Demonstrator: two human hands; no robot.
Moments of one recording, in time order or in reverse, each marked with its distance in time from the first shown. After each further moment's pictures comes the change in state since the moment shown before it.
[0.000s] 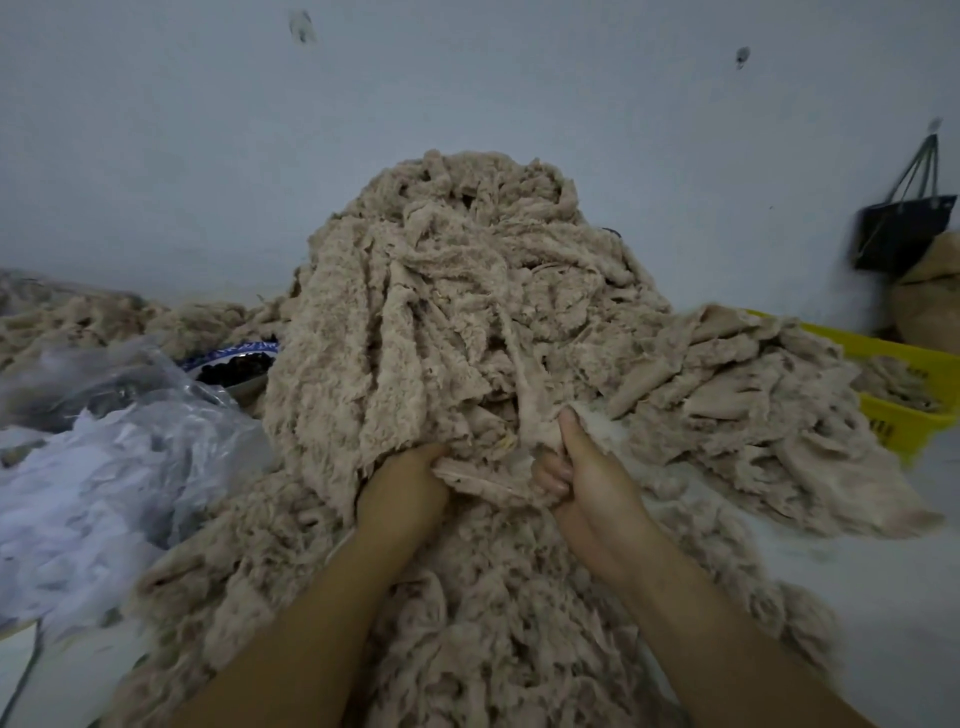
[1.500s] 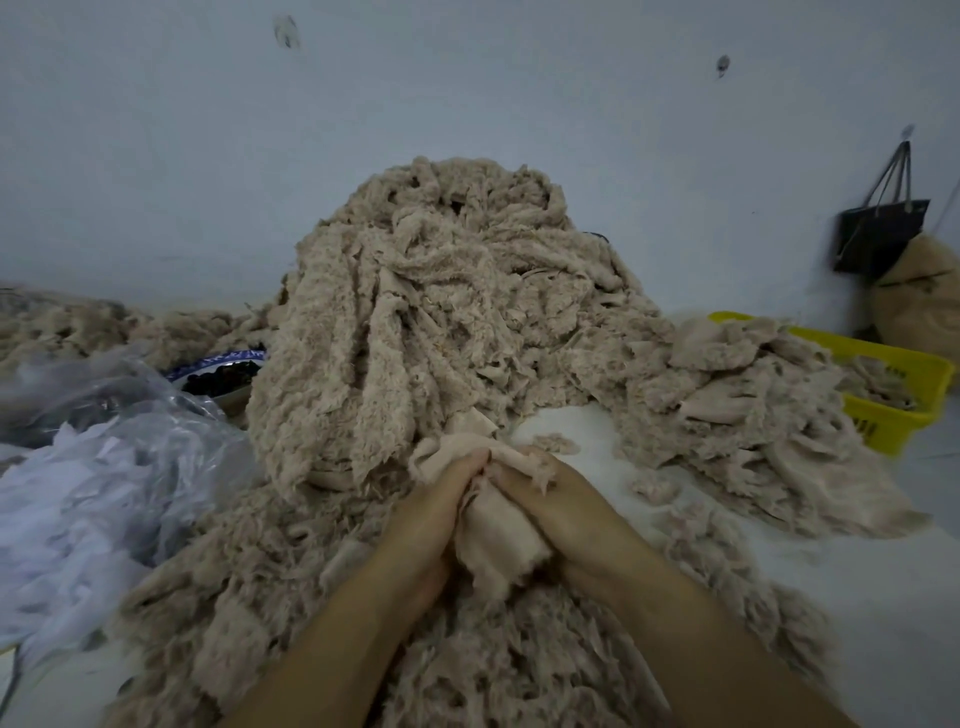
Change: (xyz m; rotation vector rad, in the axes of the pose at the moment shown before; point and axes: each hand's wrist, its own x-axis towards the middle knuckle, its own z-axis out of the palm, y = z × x) left_hand -0.043 0.040 0.001 -1.310 -0.236 -0.164; right_hand -0.010 0.009 0.003 -0.480 -0.174 -0.063
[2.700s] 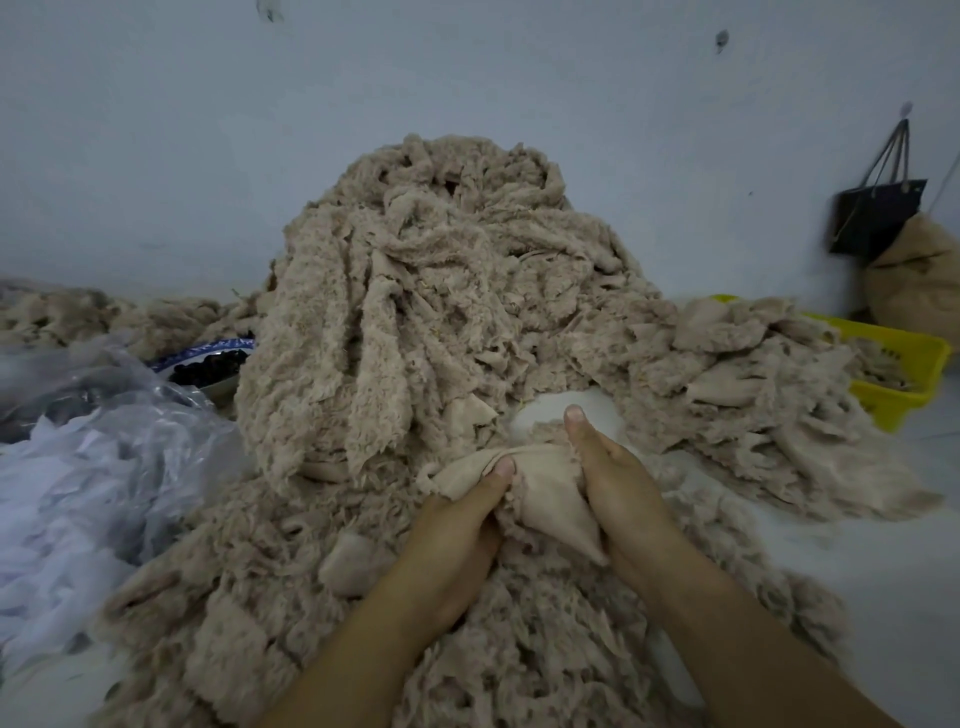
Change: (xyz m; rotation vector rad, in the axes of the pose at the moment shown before) left_hand -0.007 -0.019 0.011 -0.238 -0.161 0.023; right_hand 0.006 0.008 -0.029 0.054 0.272 -0.007
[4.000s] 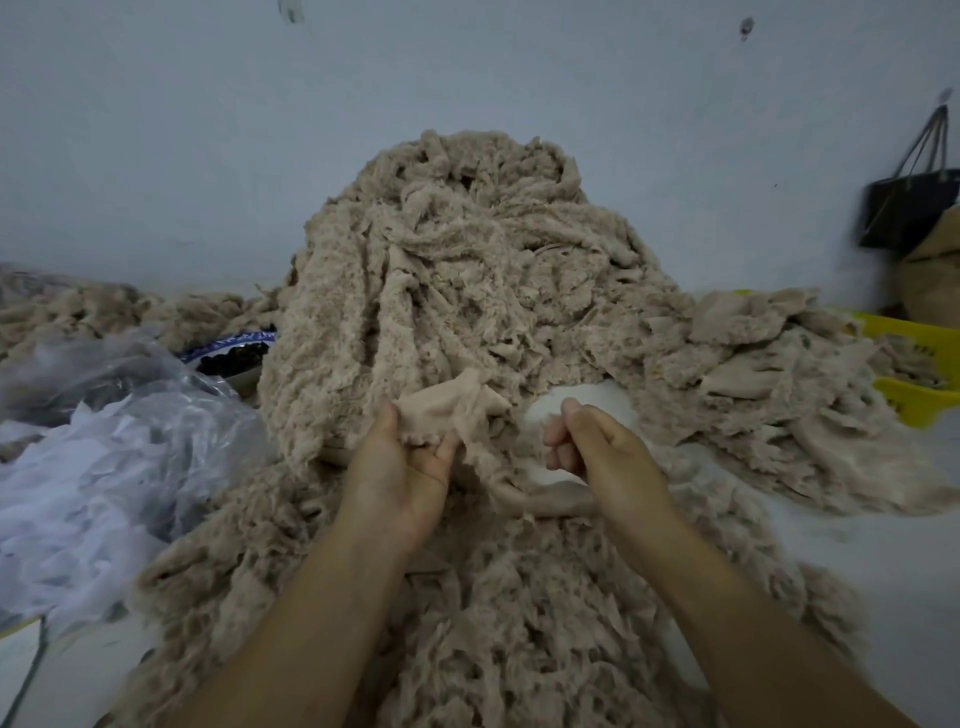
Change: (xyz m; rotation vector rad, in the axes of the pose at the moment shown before) left_hand 0.010 0.057 -0.009 -0.532 0.435 0.097; right_hand -0.004 -0.002 0.004 -0.196 -0.145 -0.274
